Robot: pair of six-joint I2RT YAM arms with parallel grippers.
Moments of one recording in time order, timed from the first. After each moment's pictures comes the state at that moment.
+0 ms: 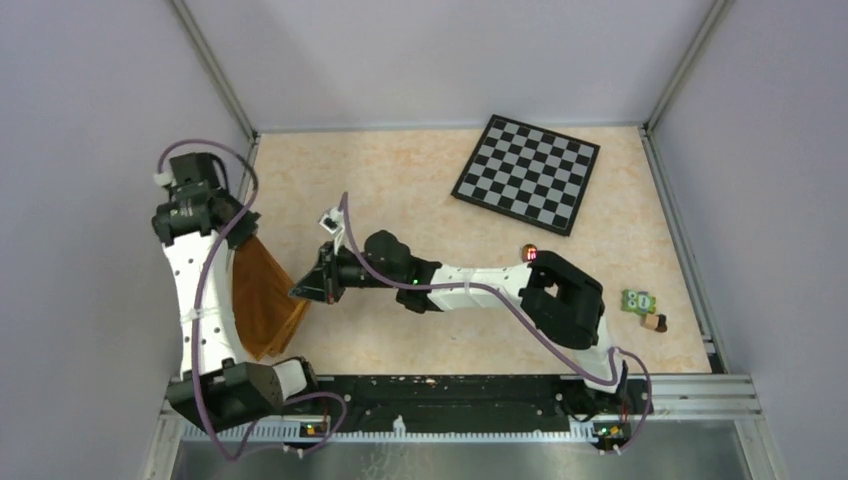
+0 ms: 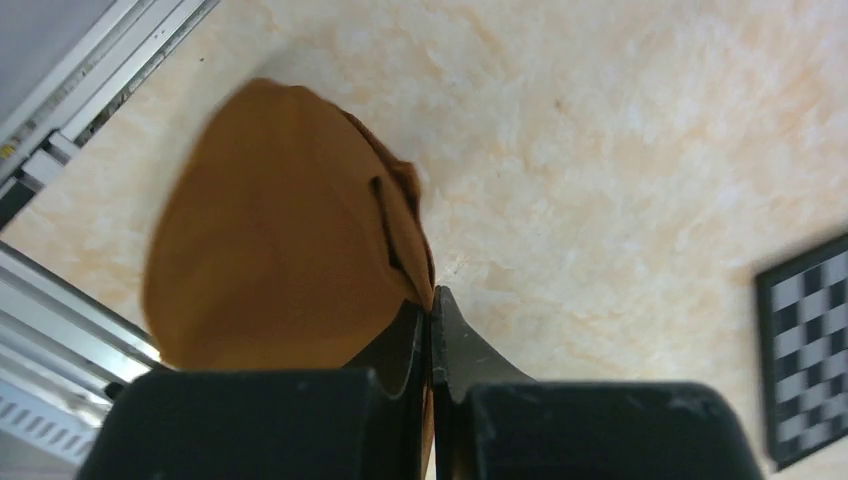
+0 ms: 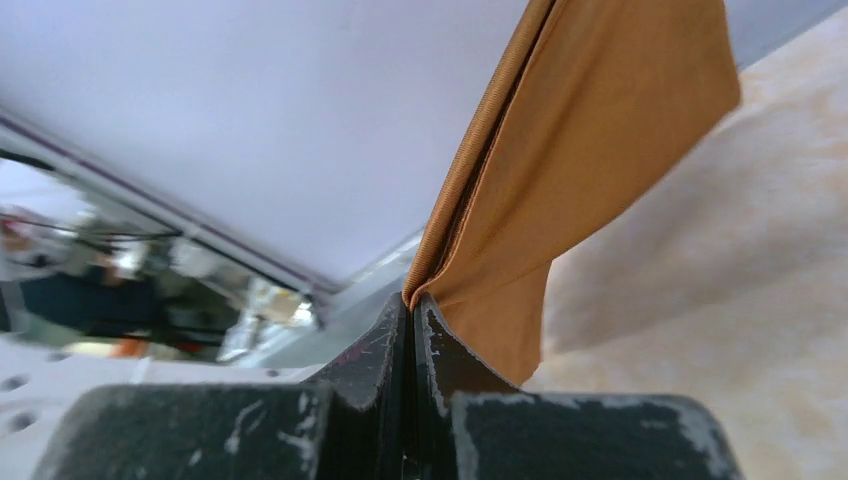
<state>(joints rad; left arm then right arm) 0.41 1.22 1.40 -1.10 0.01 -0.57 1.23 2.03 1.49 0.52 -0.30 0.67</state>
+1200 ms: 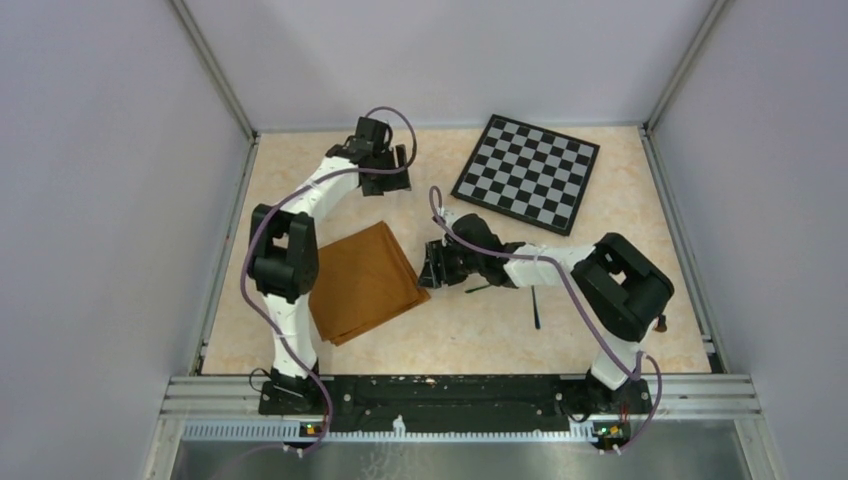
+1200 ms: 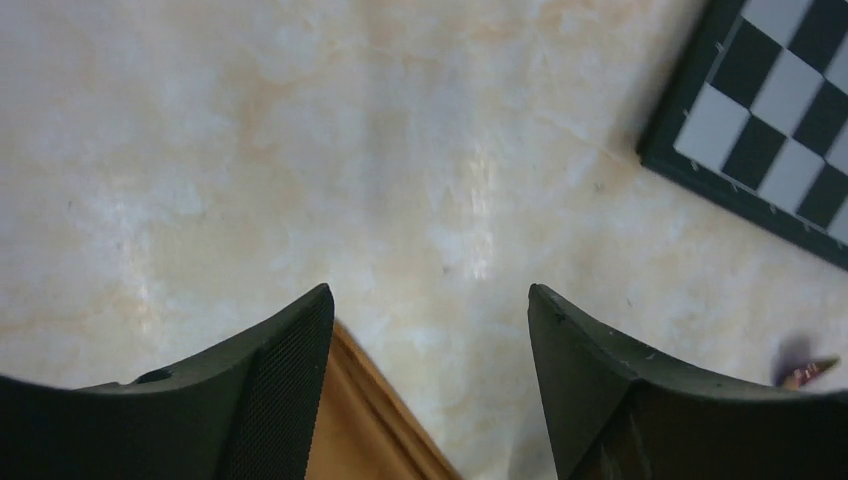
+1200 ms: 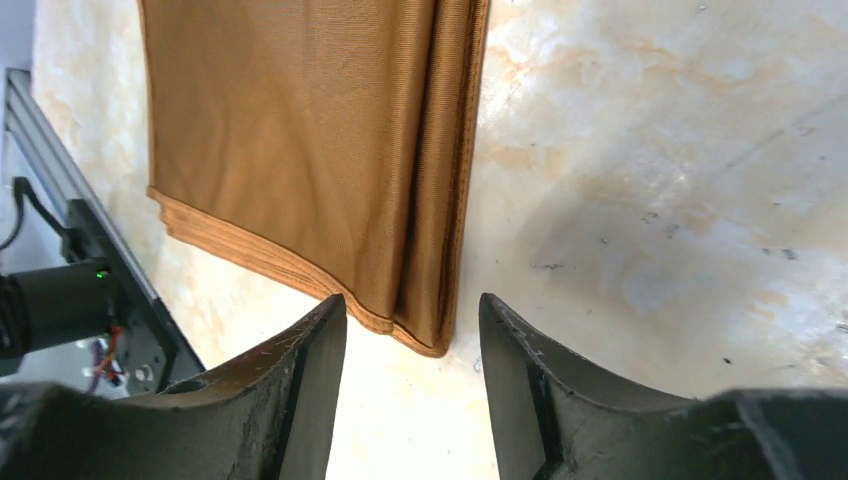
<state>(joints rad) -0.30 2.06 1.71 -0.55 0.05 -0.43 0.80 1.78 0.91 0.19 -0.33 0.56</state>
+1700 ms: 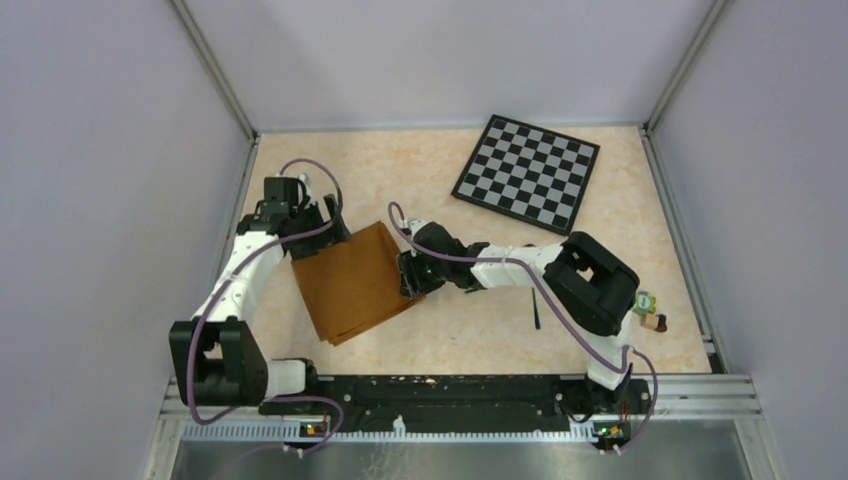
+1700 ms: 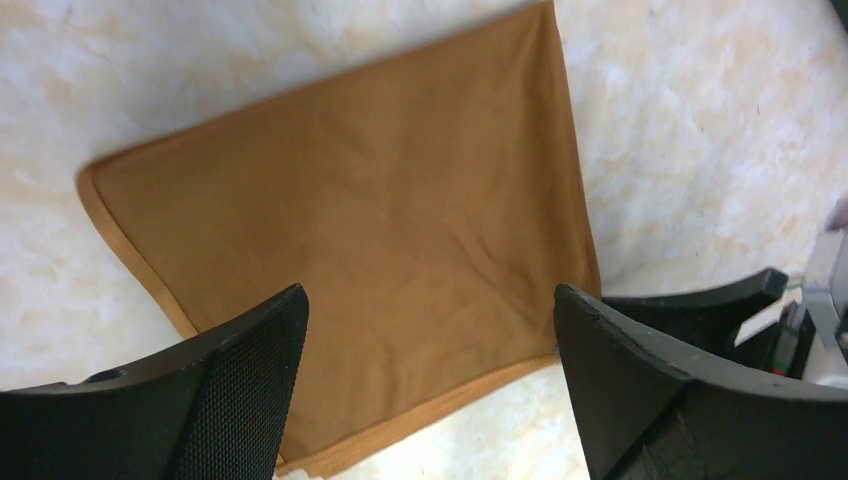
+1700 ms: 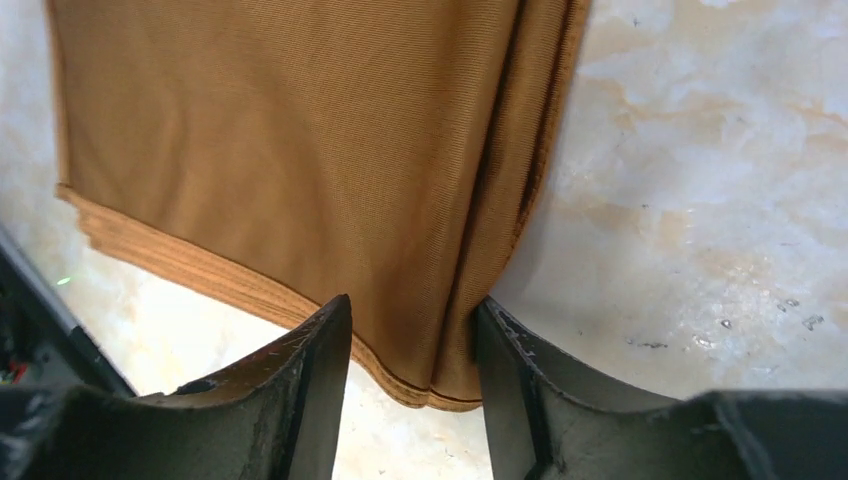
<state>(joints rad) -0.01 1.33 1.02 -0.62 0.20 -0.36 0.93 1.90 1.11 0.00 -0.18 0.46</state>
